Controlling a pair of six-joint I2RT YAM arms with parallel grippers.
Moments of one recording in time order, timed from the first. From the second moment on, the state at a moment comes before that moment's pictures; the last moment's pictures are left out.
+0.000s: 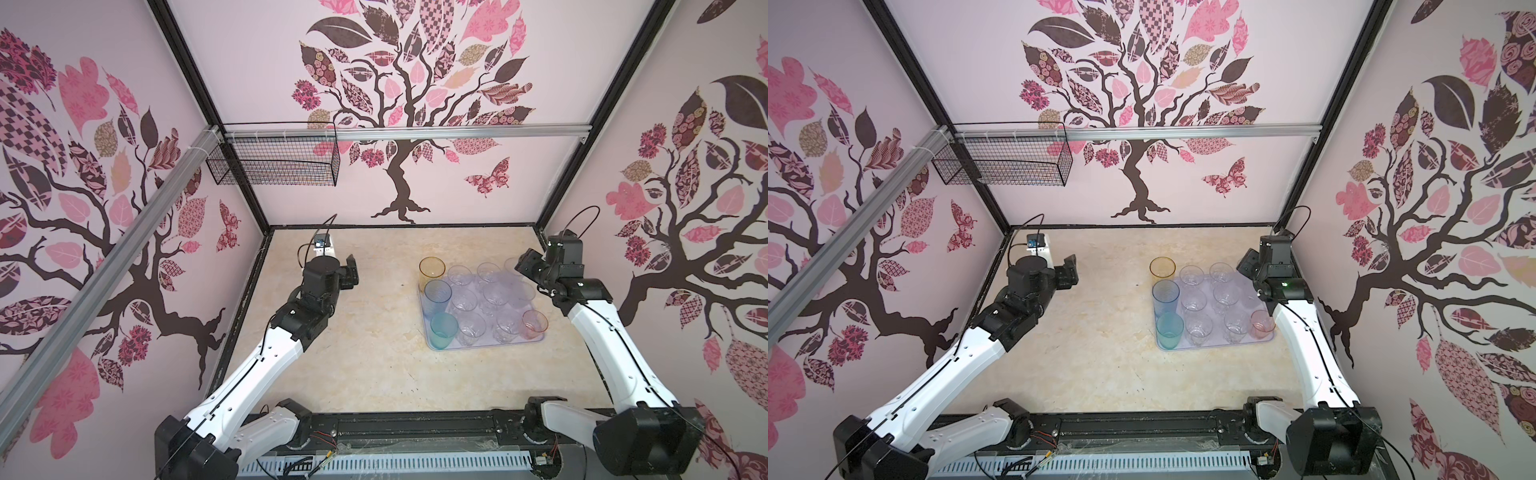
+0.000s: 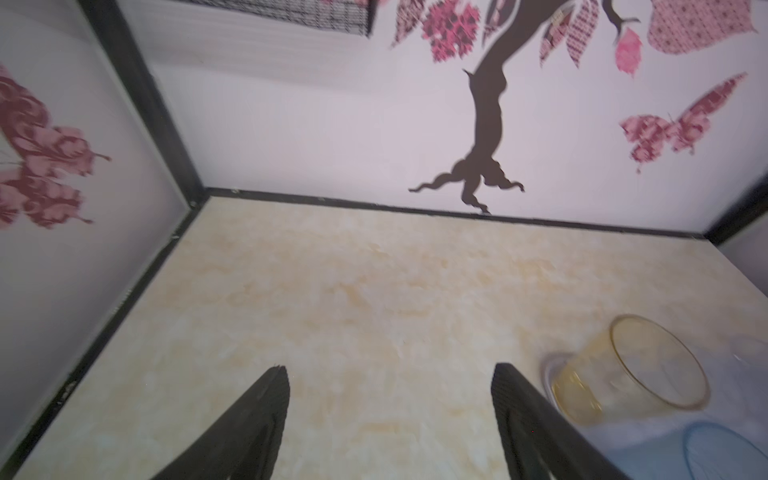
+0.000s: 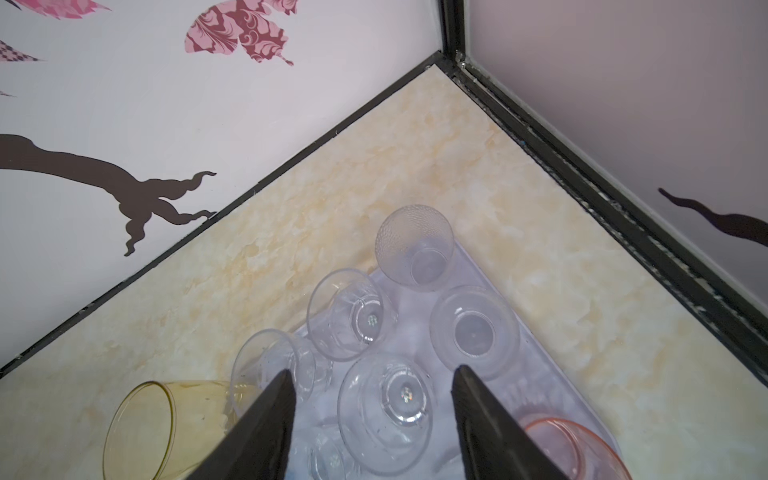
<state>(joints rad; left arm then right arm) -0.45 1.09 0.96 -0.18 -0.49 -0.24 -0.01 1.17 1.03 -0.44 0.11 0.53</state>
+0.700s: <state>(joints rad) -0.24 1.23 0.76 0.12 -0.84 -0.25 0.00 1.26 0.60 0.24 0.45 0.41</state>
